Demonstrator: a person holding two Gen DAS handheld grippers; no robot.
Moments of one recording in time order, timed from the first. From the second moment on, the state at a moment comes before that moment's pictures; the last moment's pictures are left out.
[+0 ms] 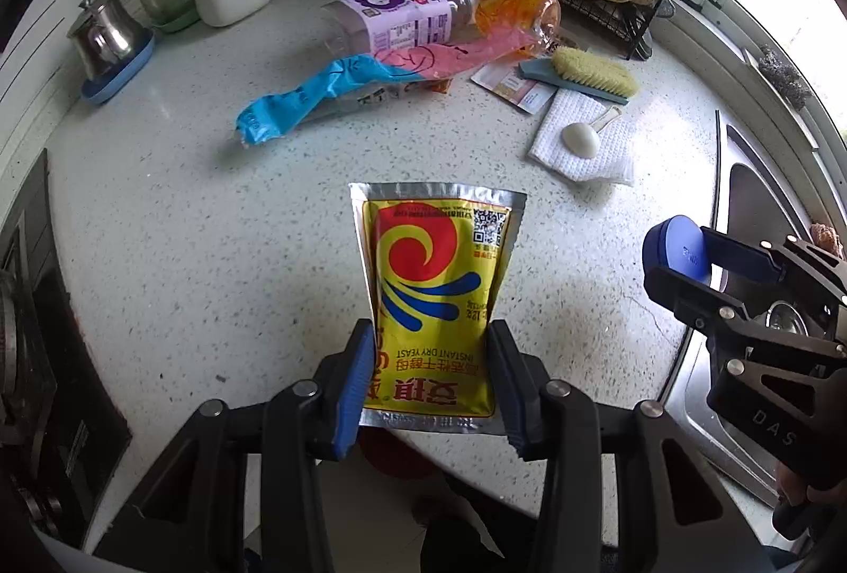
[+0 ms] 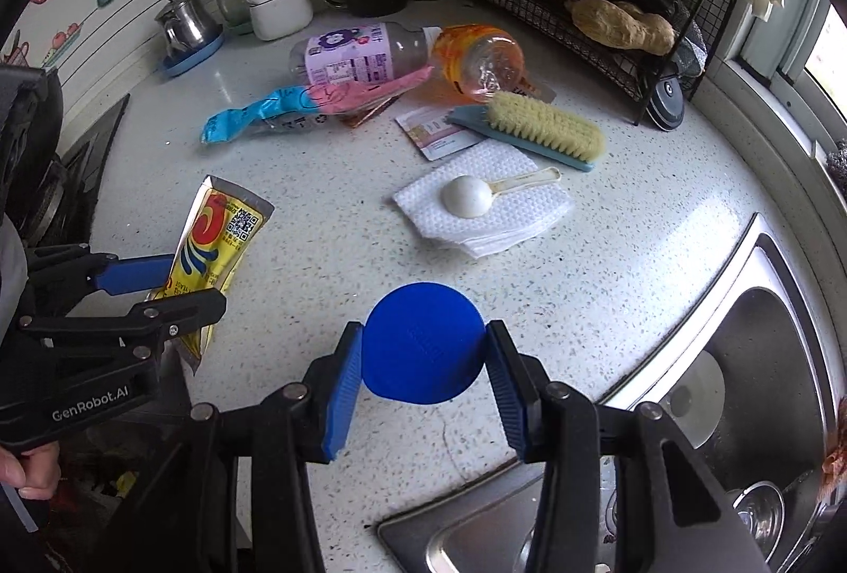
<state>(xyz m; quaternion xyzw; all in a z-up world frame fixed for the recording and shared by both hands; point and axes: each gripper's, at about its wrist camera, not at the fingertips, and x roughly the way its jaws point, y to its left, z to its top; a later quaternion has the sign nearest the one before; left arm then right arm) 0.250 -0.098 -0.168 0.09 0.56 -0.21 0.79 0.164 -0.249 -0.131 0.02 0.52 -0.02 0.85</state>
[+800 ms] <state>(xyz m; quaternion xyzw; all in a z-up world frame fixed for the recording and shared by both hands) 0.087 0.078 -0.163 0.04 0.55 -0.14 0.82 0.045 -0.109 -0.124 -0.05 0.51 0.06 0.86</state>
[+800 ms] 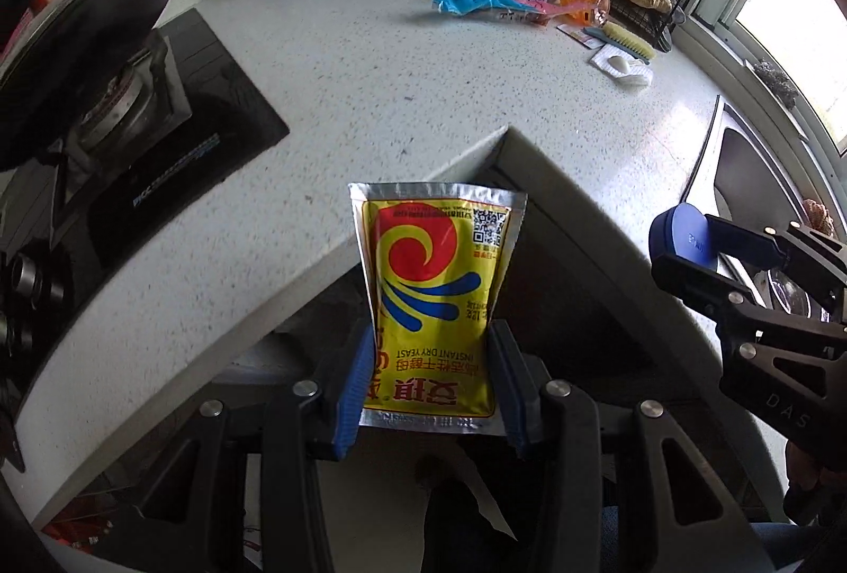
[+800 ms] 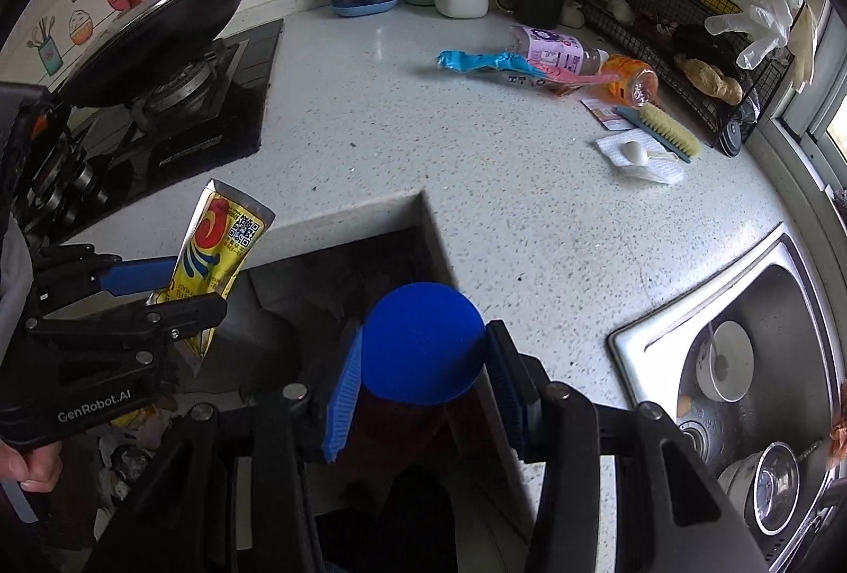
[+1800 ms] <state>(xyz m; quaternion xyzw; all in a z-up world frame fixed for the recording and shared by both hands) 0.077 0.082 -0.495 0.05 0.64 -0.16 0.75 0.038 -0.095 -0.444 0.00 0.57 0.03 0.82</state>
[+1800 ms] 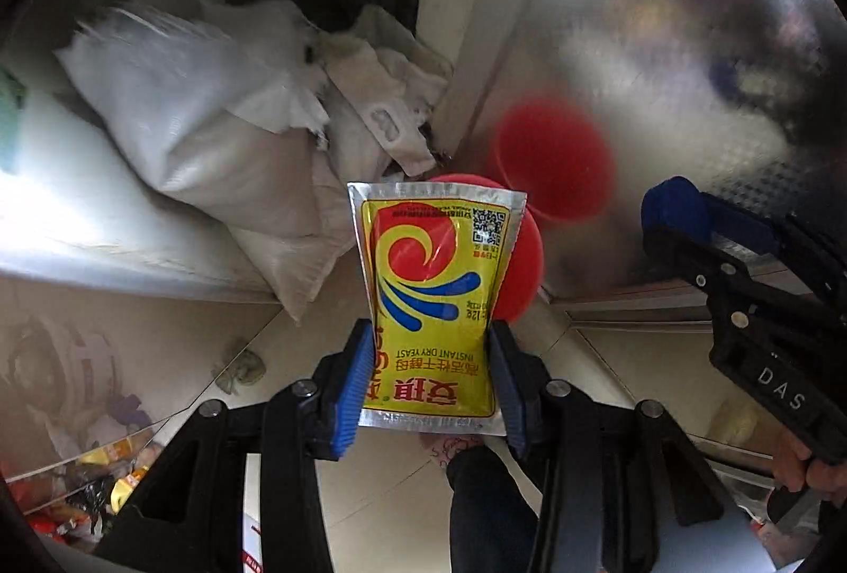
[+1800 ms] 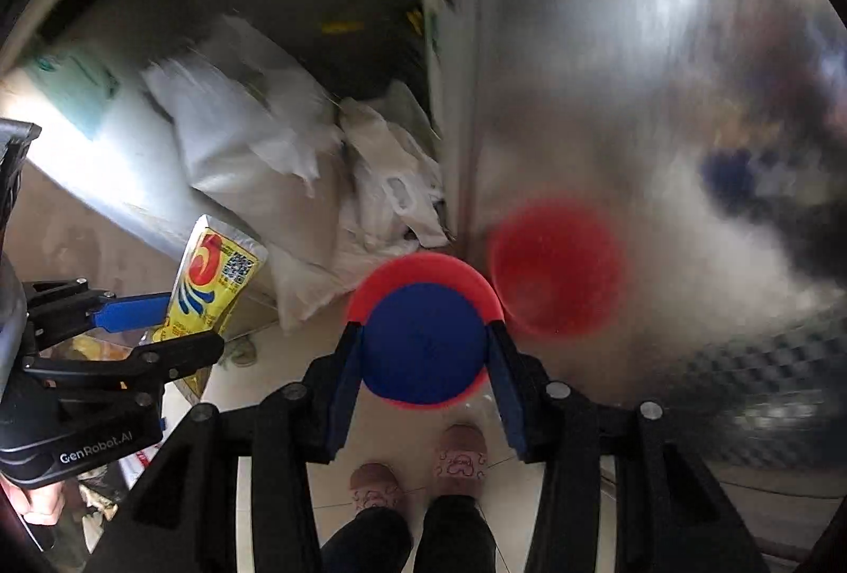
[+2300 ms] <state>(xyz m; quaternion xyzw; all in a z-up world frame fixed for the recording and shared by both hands) 0.101 0.043 -0.596 0.08 0.65 -0.23 0.72 0.051 -0.132 -0.526 0.04 0.58 -0.01 0.81</state>
